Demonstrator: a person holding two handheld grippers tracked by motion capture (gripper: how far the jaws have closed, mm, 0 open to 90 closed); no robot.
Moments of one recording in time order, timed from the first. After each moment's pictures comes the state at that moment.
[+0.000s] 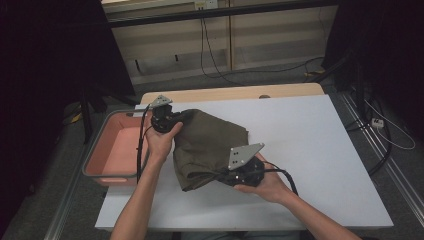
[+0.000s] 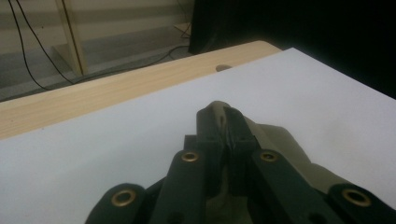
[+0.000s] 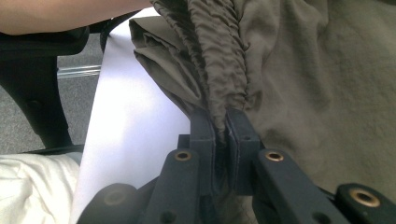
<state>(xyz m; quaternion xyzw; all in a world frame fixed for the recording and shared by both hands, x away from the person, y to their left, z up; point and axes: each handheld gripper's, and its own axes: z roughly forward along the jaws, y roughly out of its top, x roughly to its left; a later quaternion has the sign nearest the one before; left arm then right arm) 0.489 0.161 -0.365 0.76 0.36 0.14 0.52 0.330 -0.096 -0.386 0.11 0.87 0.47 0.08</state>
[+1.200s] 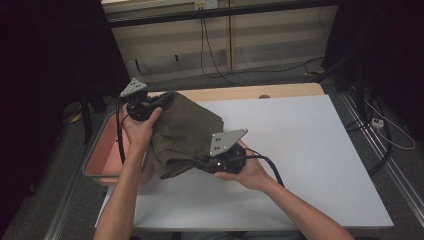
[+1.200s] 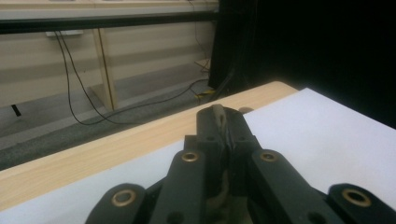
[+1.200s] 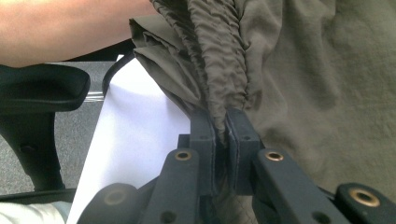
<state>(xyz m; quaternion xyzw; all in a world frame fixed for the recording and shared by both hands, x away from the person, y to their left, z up) 0.486 0.207 -0.306 0.73 0.36 0.20 0.55 0.352 -0.057 -0.352 0.08 0.85 0.52 0.09</state>
